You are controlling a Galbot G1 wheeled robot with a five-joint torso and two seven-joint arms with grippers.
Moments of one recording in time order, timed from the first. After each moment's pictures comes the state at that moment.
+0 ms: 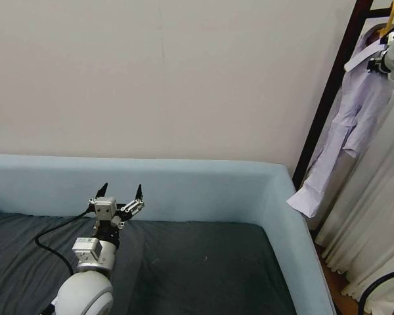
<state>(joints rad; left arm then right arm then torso) 1.19 -0.90 -0.28 -2.17 -0.46 0.04 -0.54 0.76 0.87 -0.73 0.68 1.31 -0.73 0.43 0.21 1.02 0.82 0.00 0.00</state>
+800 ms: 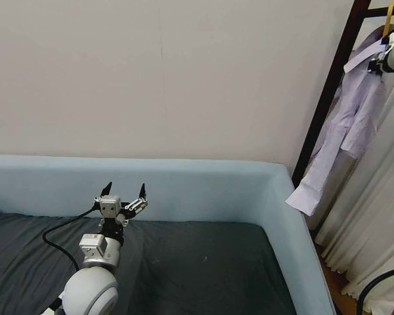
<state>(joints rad) 1.15 -0.91 -0.25 -2.13 -0.46 0.04 -0.54 0.77 0.88 -0.72 0.65 1.28 -0.70 0.35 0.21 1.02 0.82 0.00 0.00</state>
